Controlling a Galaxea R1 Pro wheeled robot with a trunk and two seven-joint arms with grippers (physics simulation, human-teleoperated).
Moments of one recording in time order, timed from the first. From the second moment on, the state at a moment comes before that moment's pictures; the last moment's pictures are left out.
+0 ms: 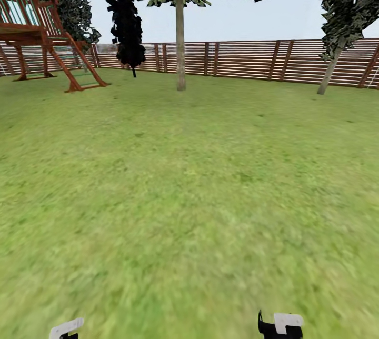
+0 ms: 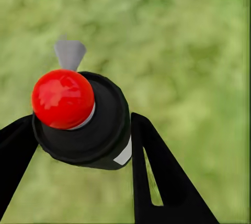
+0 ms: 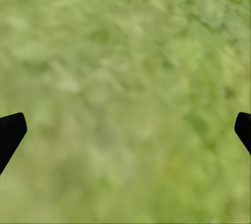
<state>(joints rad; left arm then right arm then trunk) -0.40 0.21 -0.27 -0.03 0.56 -0.41 0.04 -0.41 -0.02 -0.04 -0.03 0.18 -0.62 -0.33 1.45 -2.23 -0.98</state>
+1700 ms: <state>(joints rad) -0.40 0.21 -0.27 -0.03 0.56 -0.41 0.04 -0.41 -0.02 -0.04 -0.03 0.18 -0.62 -0.33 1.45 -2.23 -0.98</state>
